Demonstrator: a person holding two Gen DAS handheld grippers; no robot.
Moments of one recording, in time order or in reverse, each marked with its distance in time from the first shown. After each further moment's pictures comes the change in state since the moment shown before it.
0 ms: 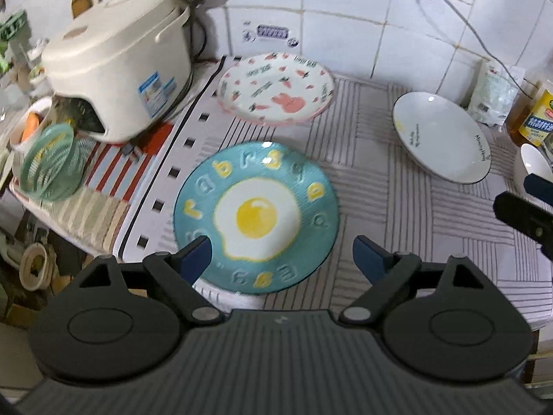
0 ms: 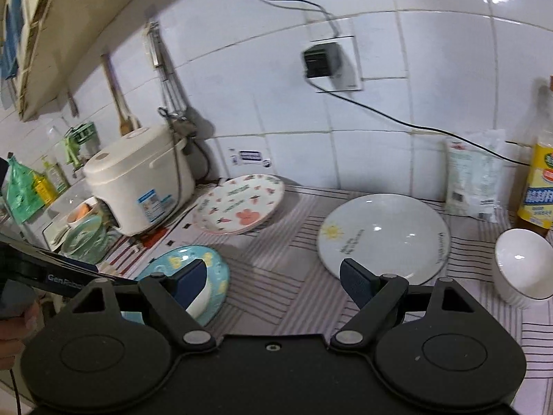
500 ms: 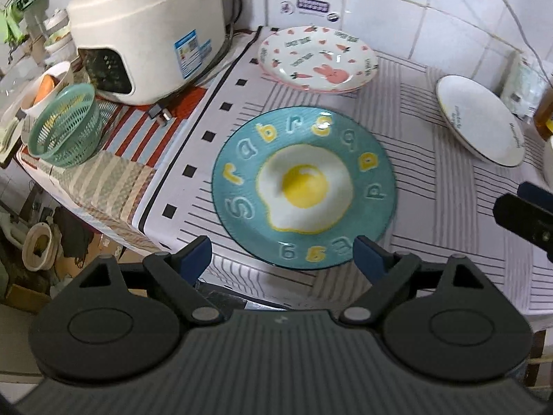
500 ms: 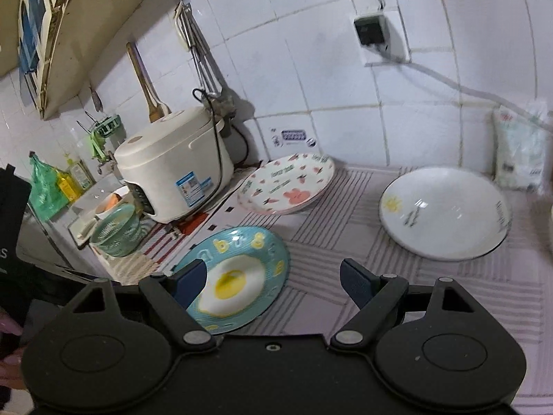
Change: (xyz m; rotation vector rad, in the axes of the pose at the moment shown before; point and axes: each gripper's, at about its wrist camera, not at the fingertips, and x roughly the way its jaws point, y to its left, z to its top) left arm 0.033 0.050 -0.031 -0.049 0.021 0.034; right arm 0.036 0.038 -0.033 0.068 0.032 0.106
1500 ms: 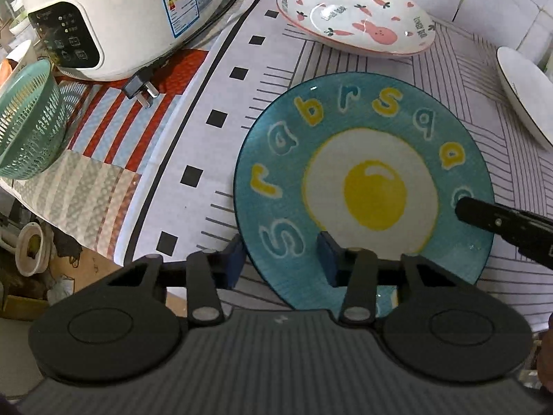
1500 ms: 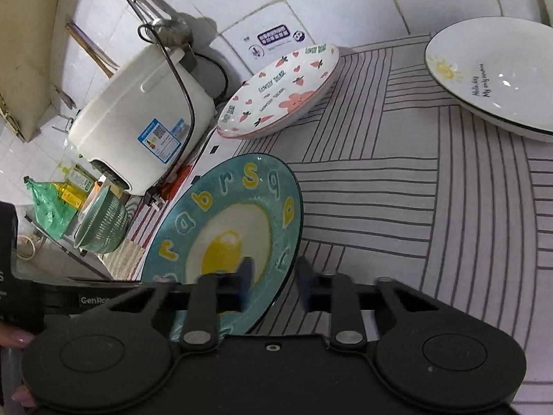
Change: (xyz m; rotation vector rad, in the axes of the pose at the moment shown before) left arm 0.107 0.043 0.026 0.045 0.126 -0.031; right arm 0.142 -0.030 -0.036 0.226 0.192 0.069
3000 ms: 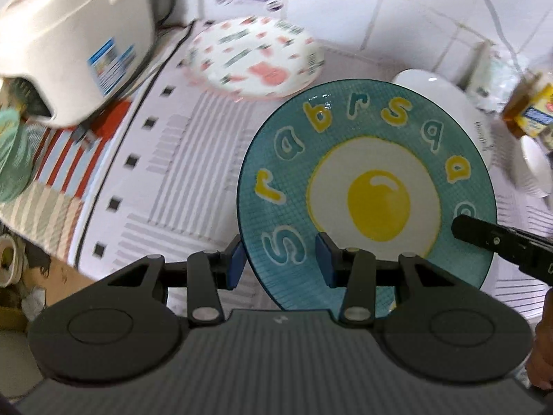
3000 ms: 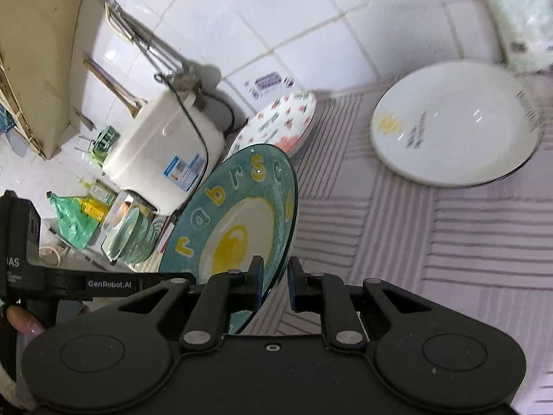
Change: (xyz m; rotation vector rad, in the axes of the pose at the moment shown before) left arm -0.083 -0.093 0.028 0.037 -0.036 -0.140; right arm -0.123 -0.038 0.034 0.026 -0.033 0.058
